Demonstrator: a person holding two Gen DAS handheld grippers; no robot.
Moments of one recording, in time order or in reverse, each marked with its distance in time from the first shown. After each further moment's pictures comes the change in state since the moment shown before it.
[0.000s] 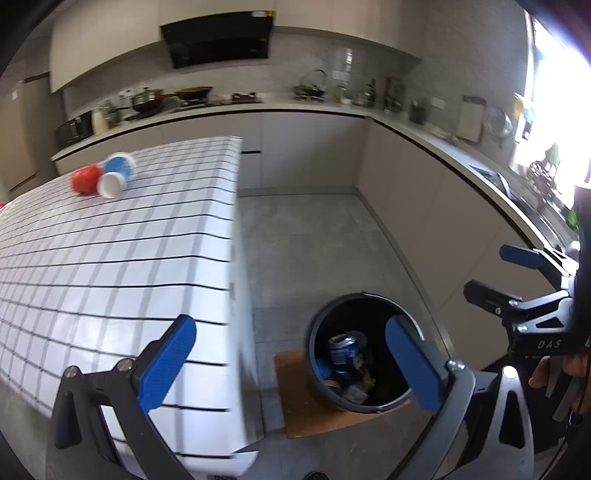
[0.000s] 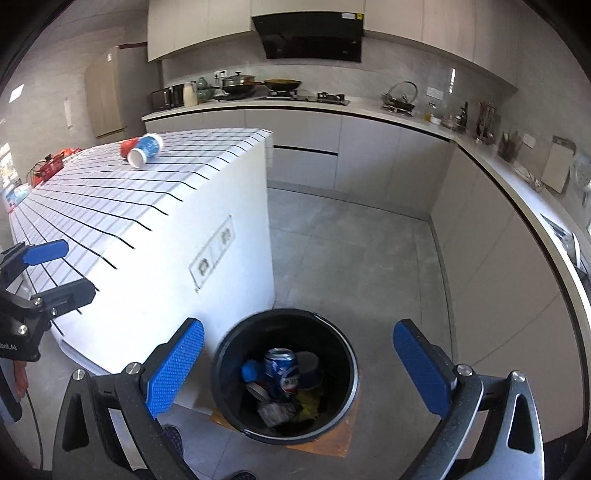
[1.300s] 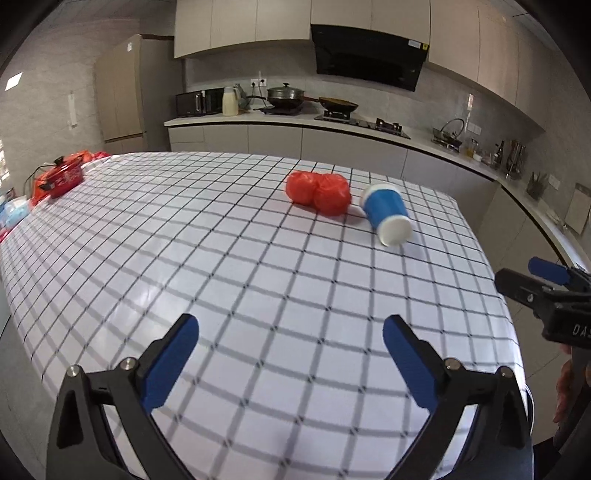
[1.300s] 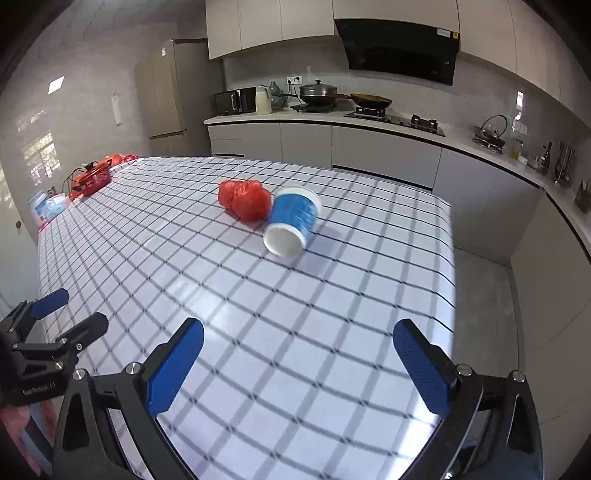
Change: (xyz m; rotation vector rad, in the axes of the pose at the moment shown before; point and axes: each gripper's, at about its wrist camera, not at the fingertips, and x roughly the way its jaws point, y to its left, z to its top) left arm 0.011 0.343 0.046 -0.258 -0.064 0.288; right arm 0.145 0.315 0.210 -0.077 -0.030 0.192
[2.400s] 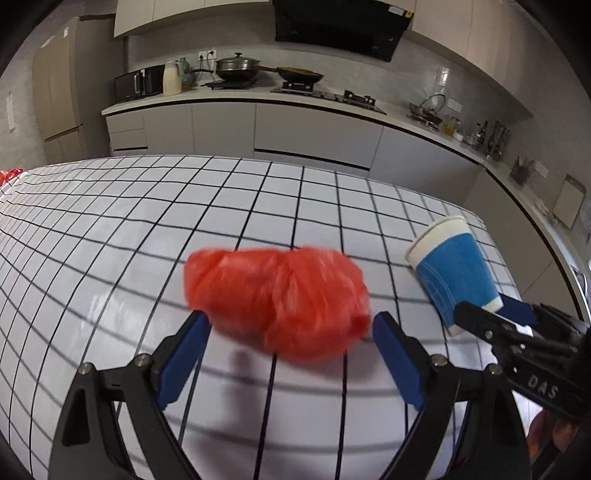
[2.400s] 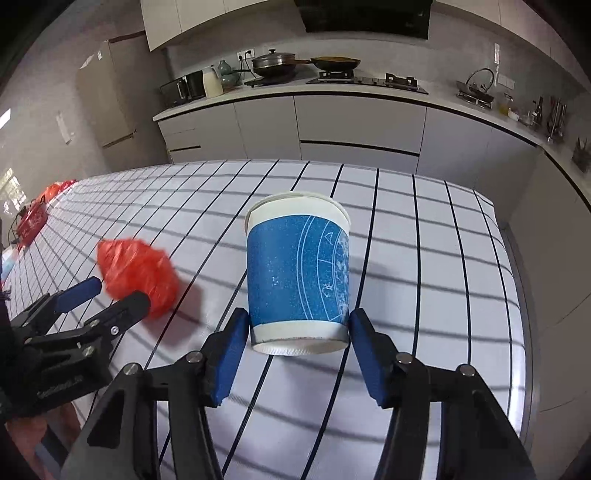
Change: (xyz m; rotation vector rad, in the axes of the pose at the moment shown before) left arm 0.200 -0.051 0.124 0.064 0.120 -0.157; right arm 0.190 -0.059 0.102 0.160 0.108 -0.059
